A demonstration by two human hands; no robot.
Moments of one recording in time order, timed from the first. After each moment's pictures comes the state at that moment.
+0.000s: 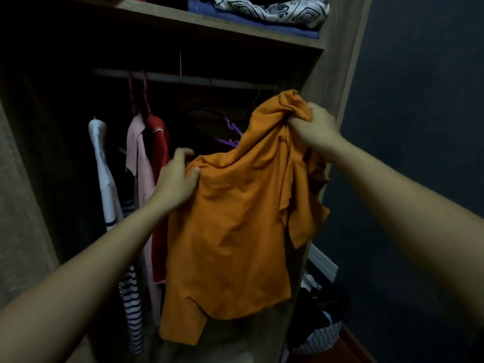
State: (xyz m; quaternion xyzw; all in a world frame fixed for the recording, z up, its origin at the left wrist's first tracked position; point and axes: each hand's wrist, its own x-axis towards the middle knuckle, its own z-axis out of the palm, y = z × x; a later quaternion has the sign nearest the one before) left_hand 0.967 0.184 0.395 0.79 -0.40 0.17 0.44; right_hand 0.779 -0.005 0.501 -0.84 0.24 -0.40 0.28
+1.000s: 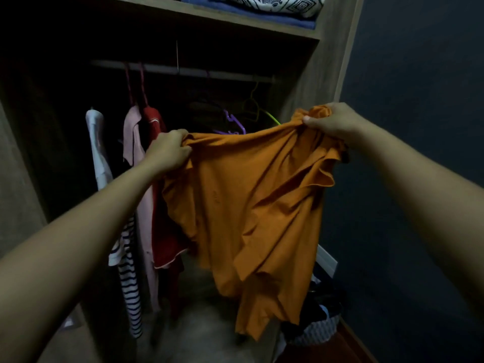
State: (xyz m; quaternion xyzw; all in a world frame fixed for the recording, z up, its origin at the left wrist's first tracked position) left_hand 0.963 0.177 0.439 0.85 -0.39 0.14 0.33; right_hand 0.738 -0.051 0.512 -0.84 0.36 -0.28 0.30
